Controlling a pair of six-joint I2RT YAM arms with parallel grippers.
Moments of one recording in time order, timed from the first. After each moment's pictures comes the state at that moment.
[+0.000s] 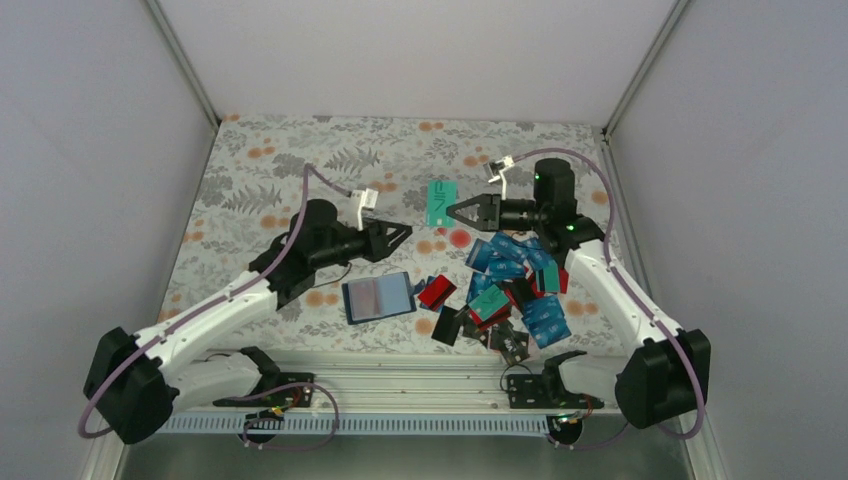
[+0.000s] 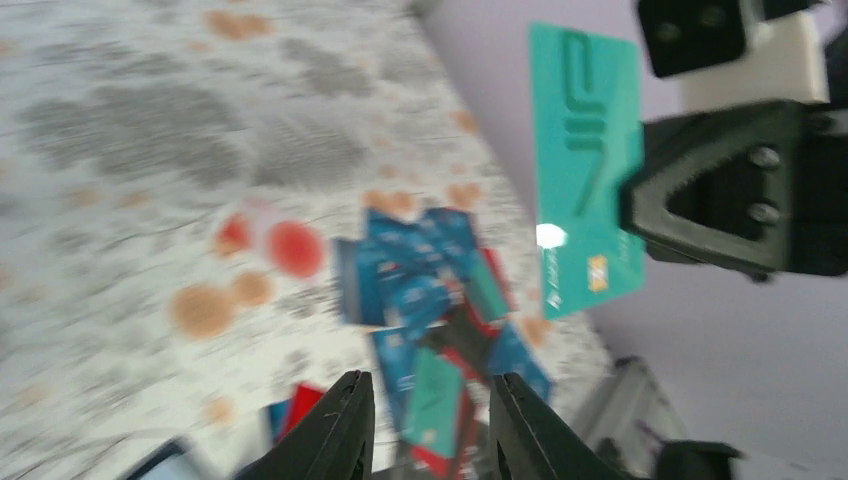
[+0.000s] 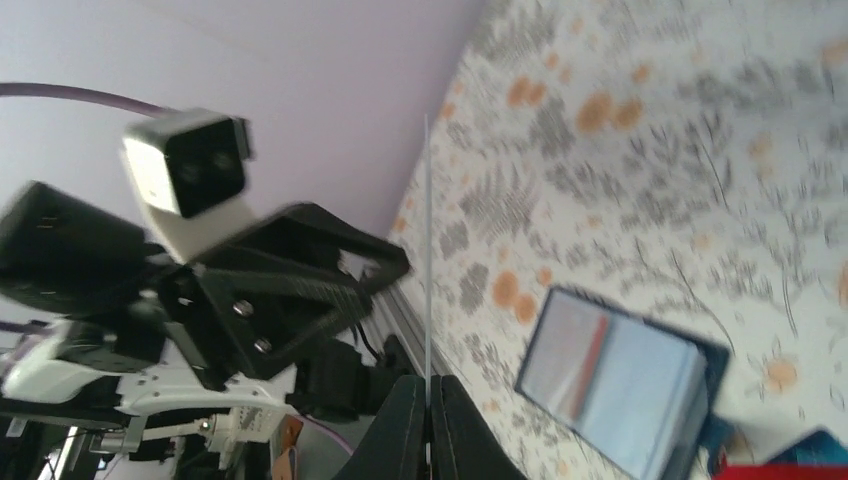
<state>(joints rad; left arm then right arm) -0.68 1.06 0.74 -0.05 0.29 -0.66 0.32 1.24 0.93 -0.21 -1.01 0.60</state>
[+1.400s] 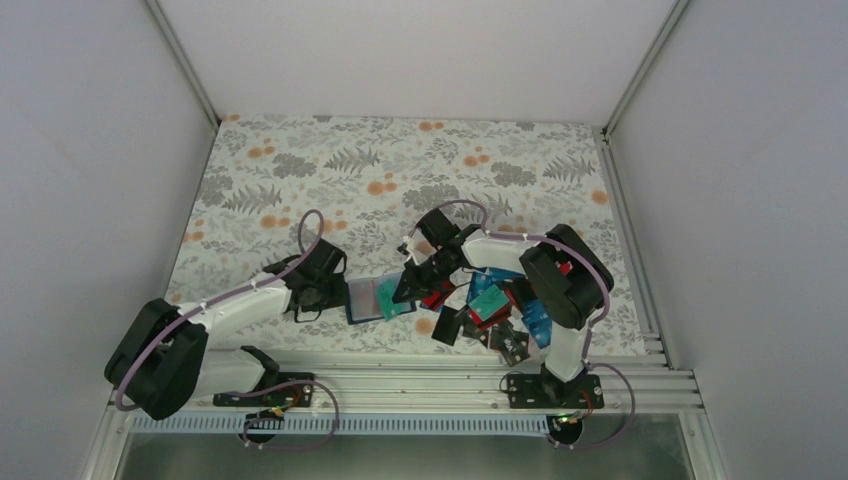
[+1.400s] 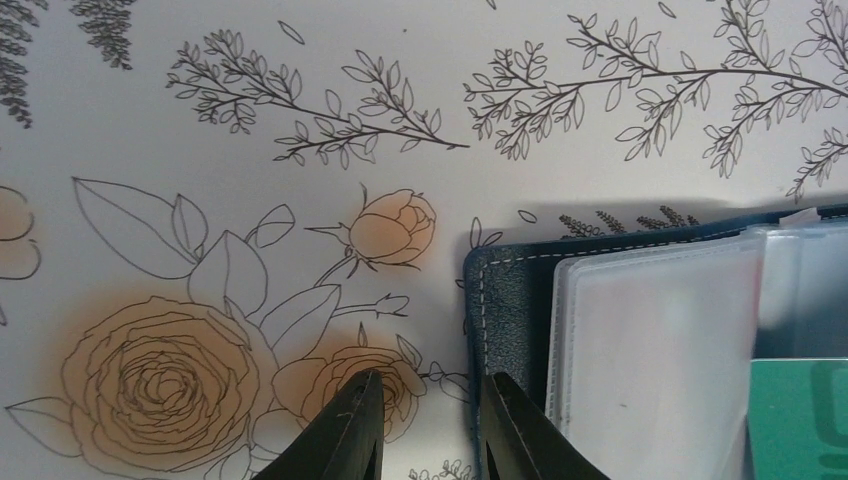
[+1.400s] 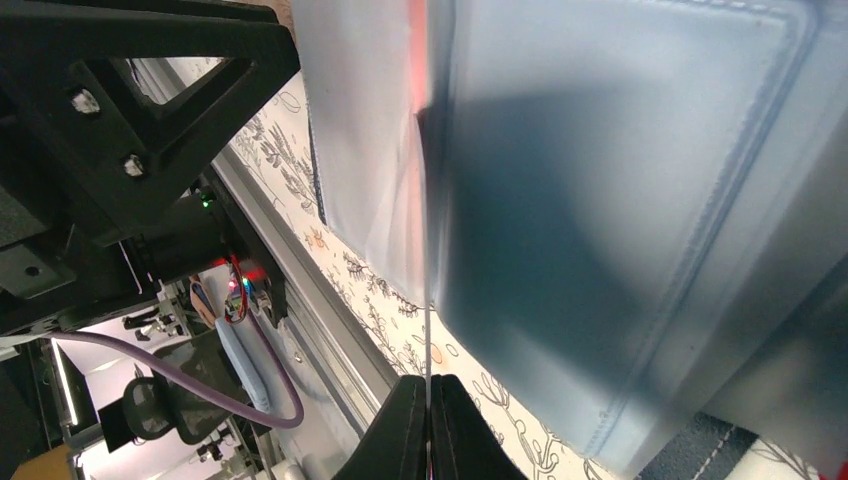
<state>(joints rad) -0.57 1.24 0.52 -0.48 0.00 -0.79 0.73 1.86 1.04 -0.41 -0.86 0.52</state>
